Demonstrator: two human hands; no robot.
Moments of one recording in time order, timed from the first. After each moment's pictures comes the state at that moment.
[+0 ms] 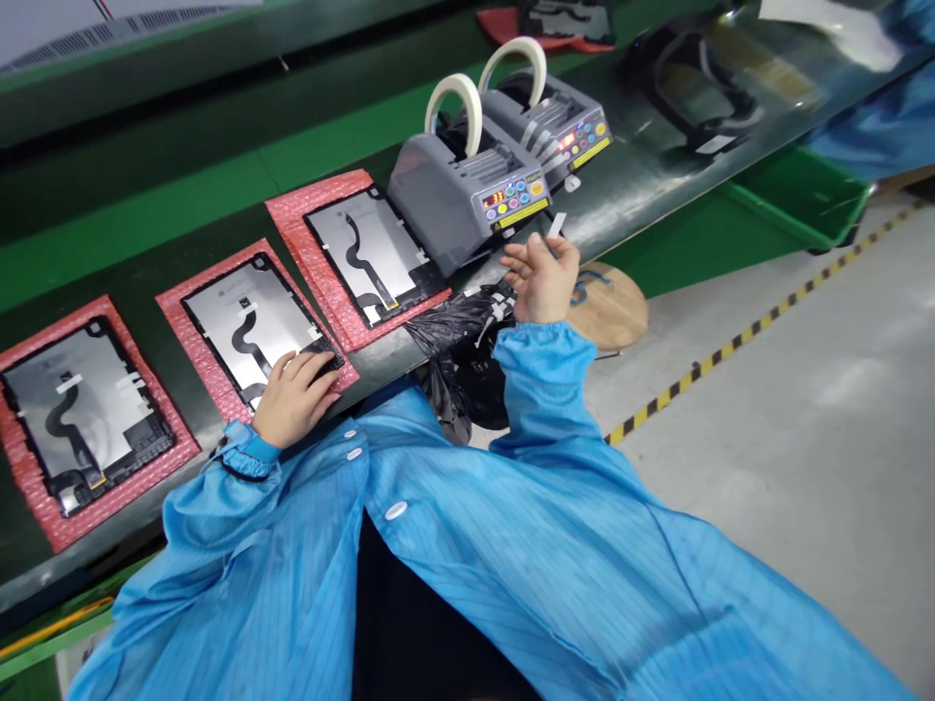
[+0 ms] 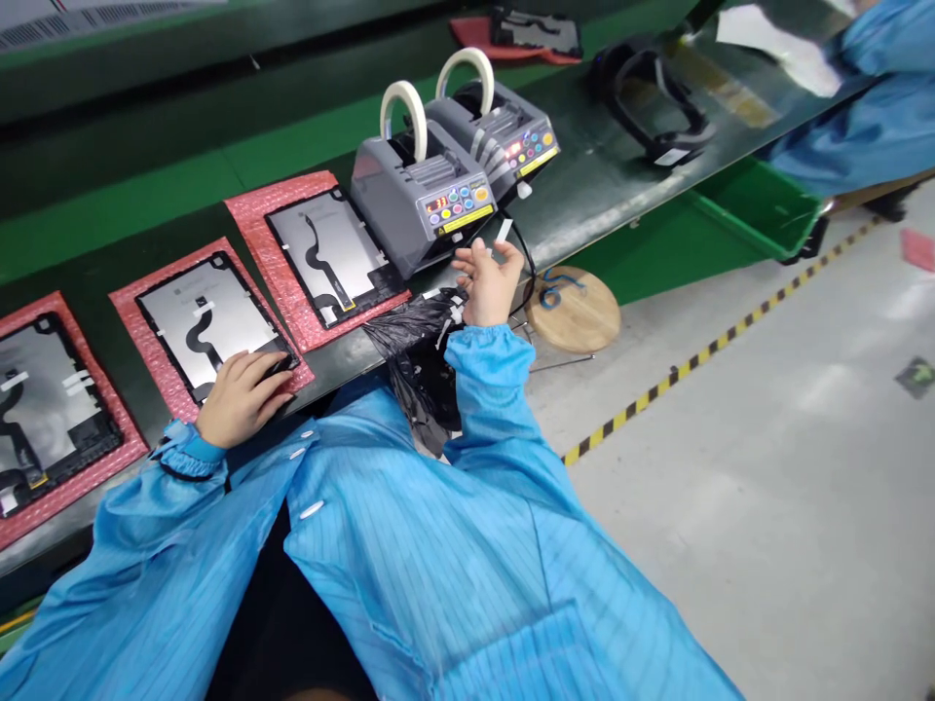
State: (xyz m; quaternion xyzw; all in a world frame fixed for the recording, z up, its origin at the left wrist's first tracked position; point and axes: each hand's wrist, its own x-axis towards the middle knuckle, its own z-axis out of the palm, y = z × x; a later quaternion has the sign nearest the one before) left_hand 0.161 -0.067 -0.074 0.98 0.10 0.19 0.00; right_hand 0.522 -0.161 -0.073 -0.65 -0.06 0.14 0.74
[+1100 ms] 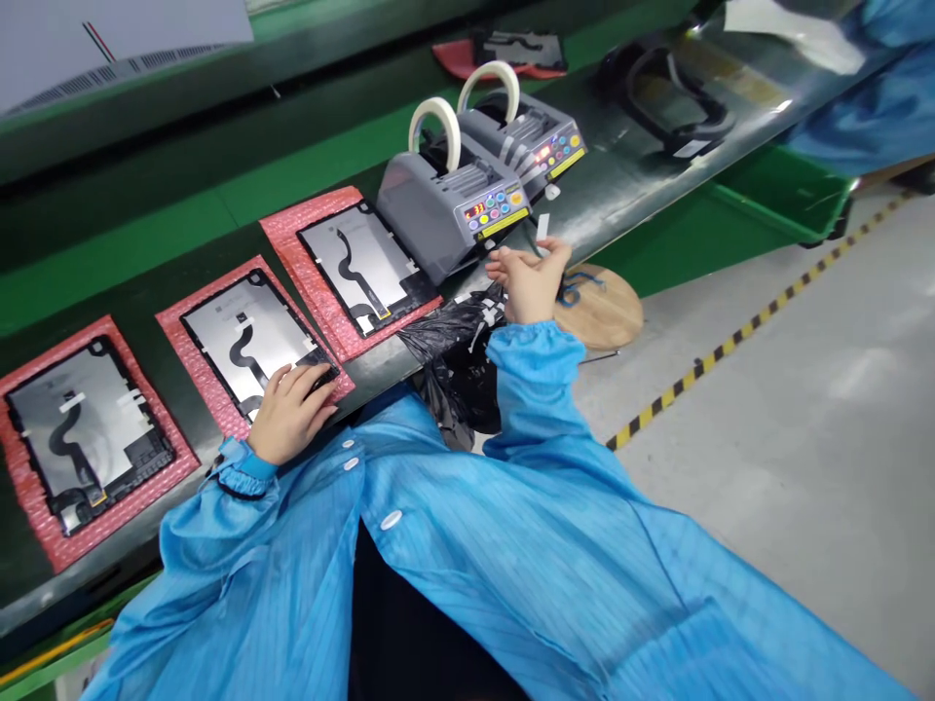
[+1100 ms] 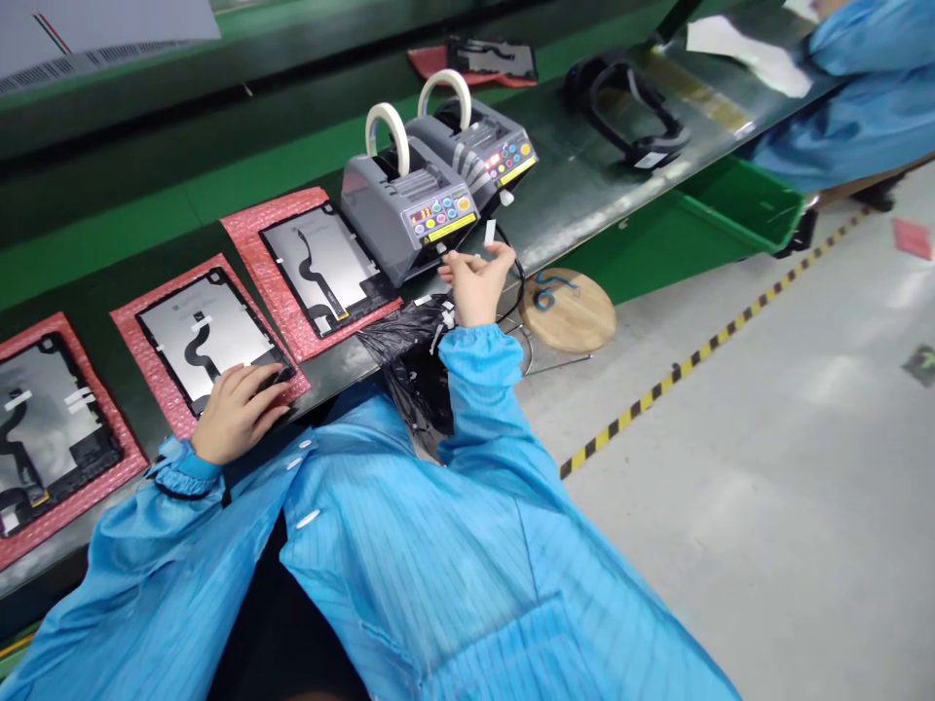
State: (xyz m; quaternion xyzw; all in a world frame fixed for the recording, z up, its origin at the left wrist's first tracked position) left_hand 0.160 -0.070 -0.067 0.97 0.09 0.20 -0.02; right_hand 0.530 -0.158 -0.079 -0.69 -0.15 0.11 0.70
